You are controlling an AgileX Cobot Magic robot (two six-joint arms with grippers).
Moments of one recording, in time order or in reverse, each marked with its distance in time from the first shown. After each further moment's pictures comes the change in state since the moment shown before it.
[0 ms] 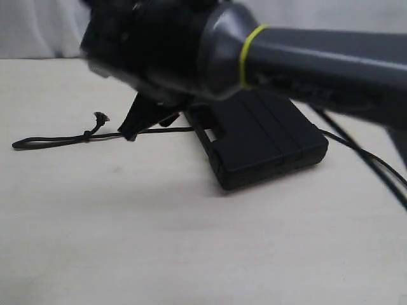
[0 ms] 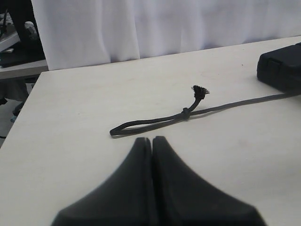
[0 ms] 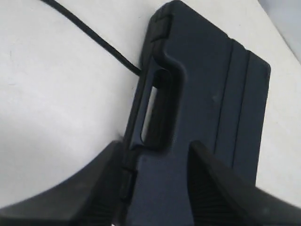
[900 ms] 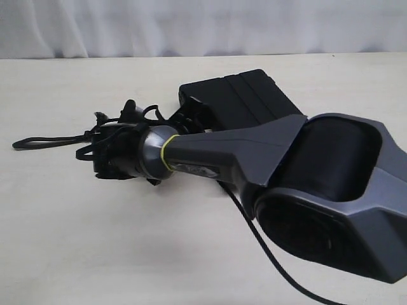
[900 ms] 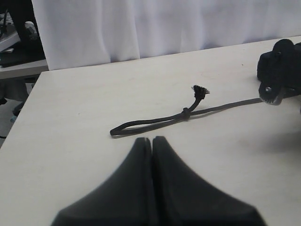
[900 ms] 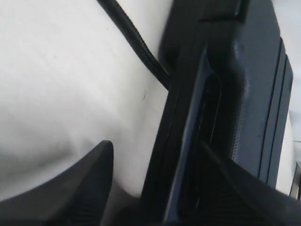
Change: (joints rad) left arm 0.000 0.000 0.000 0.000 0.000 0.000; right arm -0.027 0.392 -0.054 -0.289 -0.002 0.131
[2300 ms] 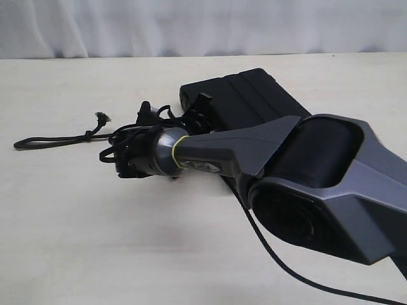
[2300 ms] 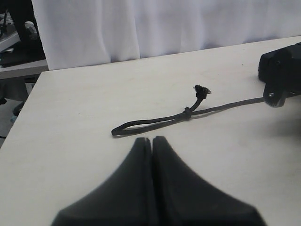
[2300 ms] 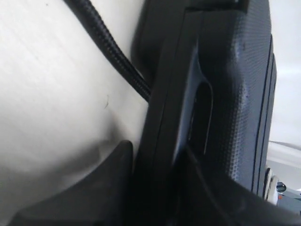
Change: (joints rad) left arm 0.000 0.000 0.000 0.000 0.000 0.000; right arm -0.057 0.066 -0.004 -0.120 0.003 -0.013
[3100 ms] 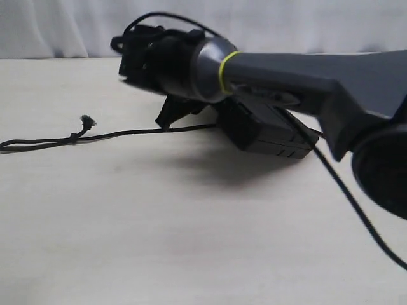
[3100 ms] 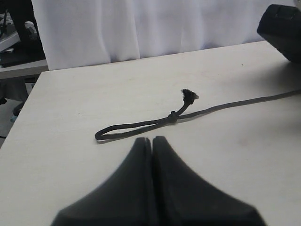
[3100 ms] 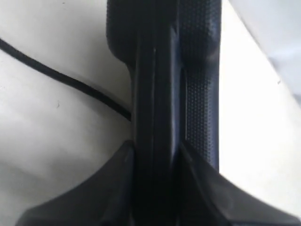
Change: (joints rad) left arm 0.000 0.000 0.000 0.000 0.000 0.000; right arm -0.067 -0.312 0.003 0.280 -0.028 -0.089
